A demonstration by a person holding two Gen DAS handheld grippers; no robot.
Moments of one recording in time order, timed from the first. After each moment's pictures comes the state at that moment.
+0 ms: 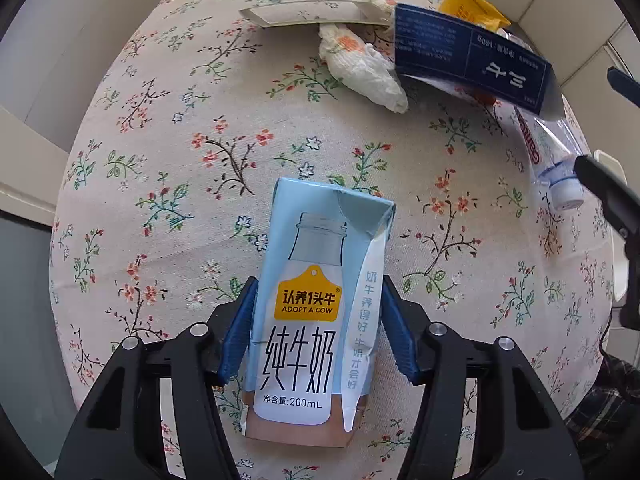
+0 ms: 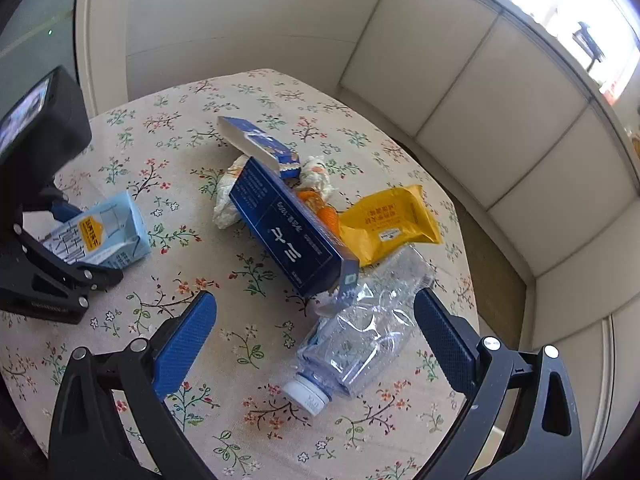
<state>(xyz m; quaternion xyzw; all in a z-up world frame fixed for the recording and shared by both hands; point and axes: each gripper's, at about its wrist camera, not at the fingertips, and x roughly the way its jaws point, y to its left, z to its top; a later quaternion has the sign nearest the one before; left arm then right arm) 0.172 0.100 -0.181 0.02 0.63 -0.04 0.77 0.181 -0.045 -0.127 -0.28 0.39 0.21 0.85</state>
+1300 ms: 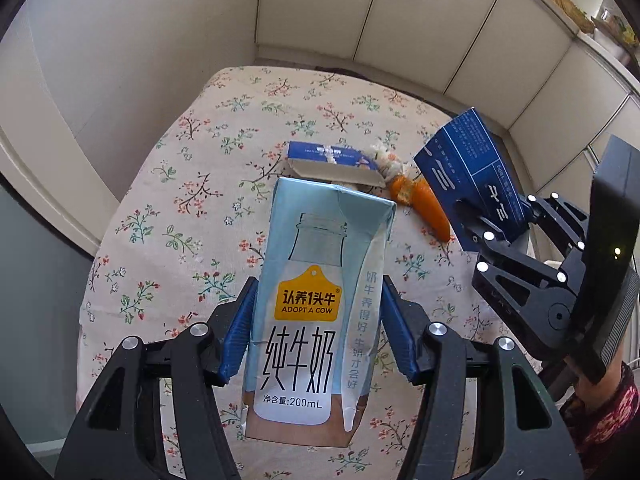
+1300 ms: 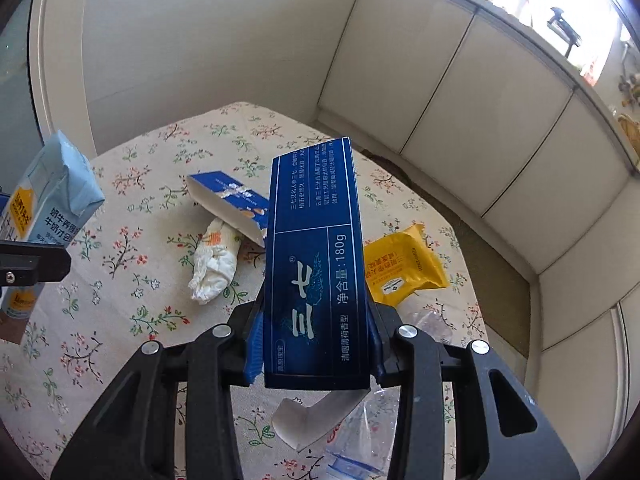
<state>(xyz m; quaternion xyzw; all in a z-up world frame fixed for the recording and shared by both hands) 0.171 0.124 -0.082 -0.08 0.51 -0.02 0.86 0.214 -0.023 -0.116 -0.21 0.36 0.17 0.89</state>
